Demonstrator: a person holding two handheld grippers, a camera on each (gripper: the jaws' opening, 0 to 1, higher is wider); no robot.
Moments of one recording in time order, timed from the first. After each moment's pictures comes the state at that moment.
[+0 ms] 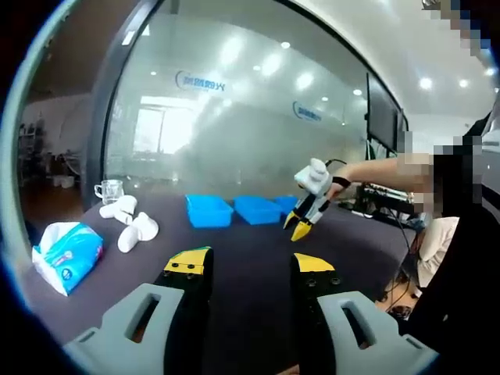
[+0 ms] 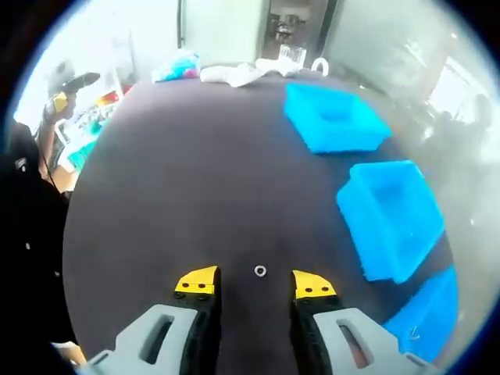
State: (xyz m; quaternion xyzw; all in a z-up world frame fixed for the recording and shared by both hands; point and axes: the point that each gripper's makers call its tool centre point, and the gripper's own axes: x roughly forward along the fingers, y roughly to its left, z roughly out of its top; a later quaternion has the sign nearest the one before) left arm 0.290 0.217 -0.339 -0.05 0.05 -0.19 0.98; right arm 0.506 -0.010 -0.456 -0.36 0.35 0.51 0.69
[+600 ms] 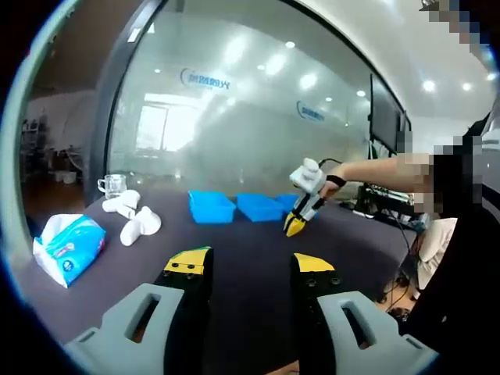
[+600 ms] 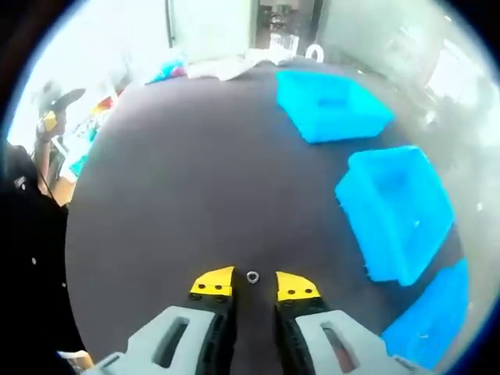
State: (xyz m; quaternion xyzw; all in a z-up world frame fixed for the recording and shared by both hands) left arm 0.287 0.220 -0.344 -0.05 0.05 -0.19 0.98; right arm 0.518 -0.012 -0.465 -0.33 0.40 0.49 0.70
